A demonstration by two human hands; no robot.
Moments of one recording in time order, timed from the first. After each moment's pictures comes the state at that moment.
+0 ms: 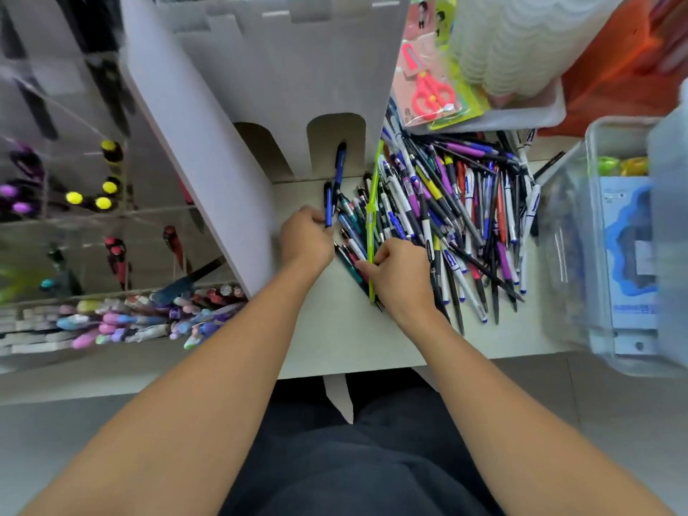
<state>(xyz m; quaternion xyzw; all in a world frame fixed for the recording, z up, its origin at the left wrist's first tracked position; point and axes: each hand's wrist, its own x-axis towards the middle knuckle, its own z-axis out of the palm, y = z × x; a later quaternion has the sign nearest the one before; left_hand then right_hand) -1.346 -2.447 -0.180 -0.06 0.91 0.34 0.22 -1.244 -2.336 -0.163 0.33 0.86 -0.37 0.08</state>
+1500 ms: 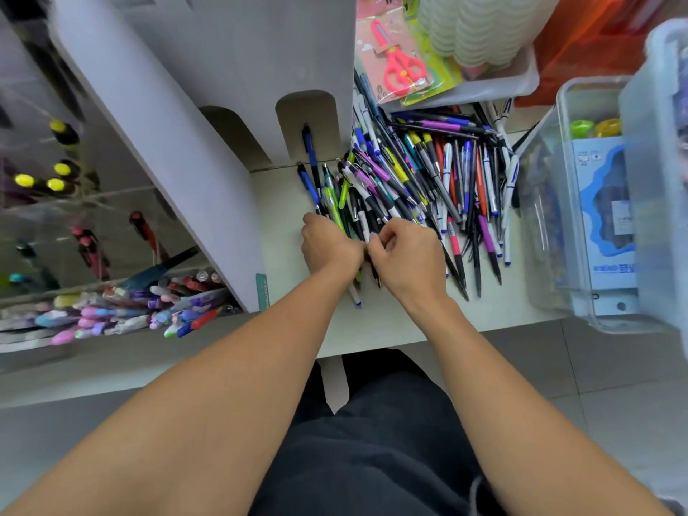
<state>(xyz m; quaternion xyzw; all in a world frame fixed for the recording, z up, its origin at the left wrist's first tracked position) -1.292 -2.394 -0.160 -0.16 0.91 0.28 0.27 -1.215 -2.316 -0.152 0.31 0.90 -0.32 -0.01</state>
